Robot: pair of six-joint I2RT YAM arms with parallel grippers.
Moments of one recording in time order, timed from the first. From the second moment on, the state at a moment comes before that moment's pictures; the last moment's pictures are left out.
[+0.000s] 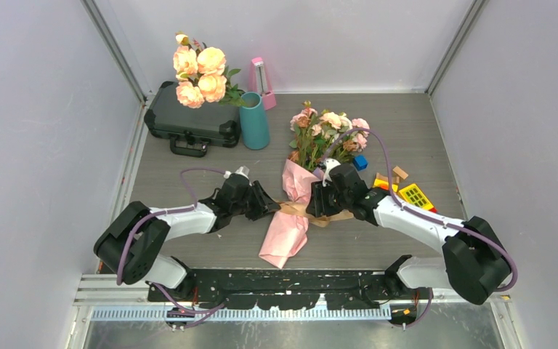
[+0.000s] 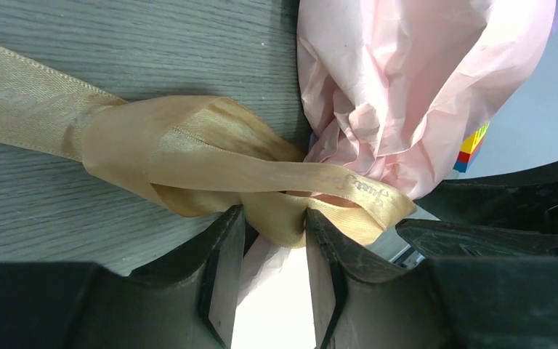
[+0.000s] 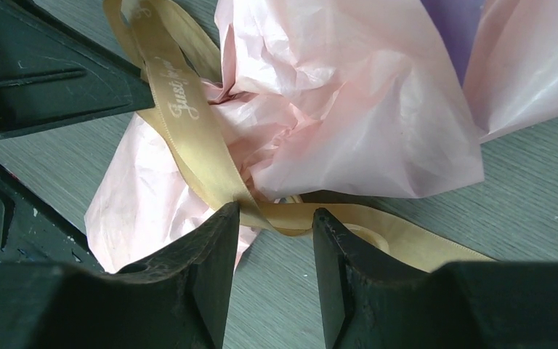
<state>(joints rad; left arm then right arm) -0.65 1.44 0.51 0.25 0.17 -1.09 0.65 1.26 0.65 -0.18 -0.16 0.41</state>
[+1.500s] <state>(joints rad) -0.64 1.33 0.56 0.08 0.05 -0.97 0.65 1.05 0.62 -0.29 0.03 0.49</state>
